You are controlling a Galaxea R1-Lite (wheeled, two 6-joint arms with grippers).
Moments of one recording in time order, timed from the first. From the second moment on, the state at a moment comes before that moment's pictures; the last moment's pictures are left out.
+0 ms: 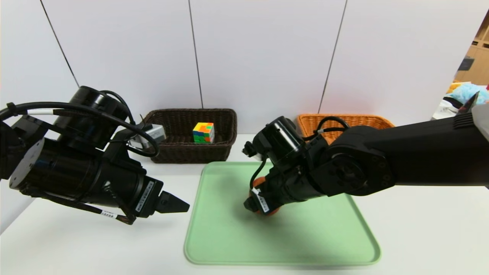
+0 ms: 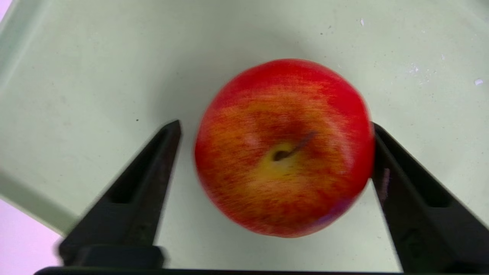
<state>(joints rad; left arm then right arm) -0.42 1.51 -1.08 0.45 -0.22 -0.03 0.79 2.00 -1.42 0.34 -0.14 0.13</state>
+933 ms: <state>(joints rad) -0.42 1.51 -1.08 0.45 -0.22 -0.04 0.71 1.88 -1.39 0.23 -0.24 0.13</state>
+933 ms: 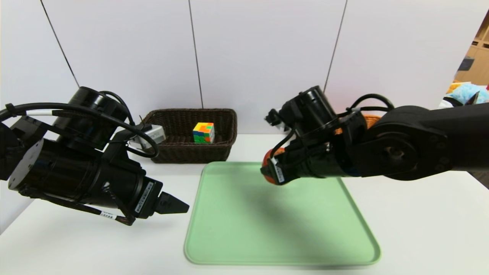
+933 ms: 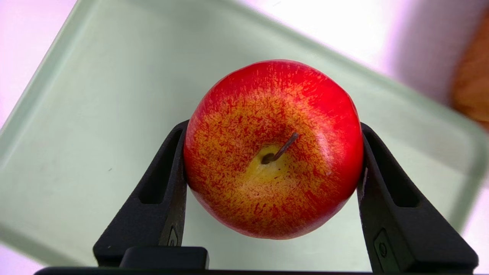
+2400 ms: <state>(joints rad) -0.42 1.50 -1.06 0.43 -0.22 -0.04 0.21 1.91 -1.27 -0.22 -0.24 0.12</state>
